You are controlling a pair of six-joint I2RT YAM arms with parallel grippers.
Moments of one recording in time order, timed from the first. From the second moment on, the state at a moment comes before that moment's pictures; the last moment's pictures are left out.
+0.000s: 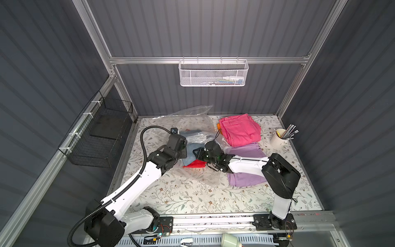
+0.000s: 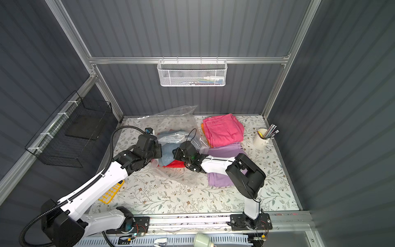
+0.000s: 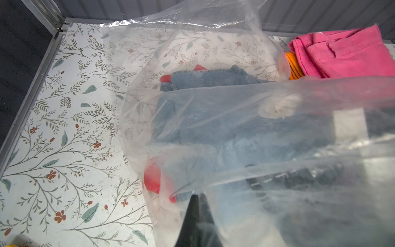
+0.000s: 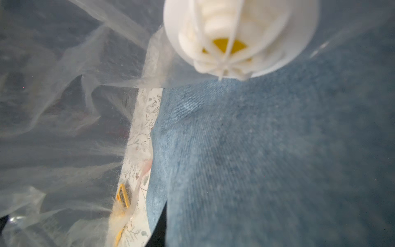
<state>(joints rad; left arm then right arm) -0.59 1.20 1.05 -0.61 -0.35 -0.44 0.86 1.86 1.10 0.29 -0.01 0.91</state>
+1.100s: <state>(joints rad) -0.73 1.27 1.15 -0.66 -0.43 -0.49 0.85 1.90 1.13 0.30 -0.10 0.89</state>
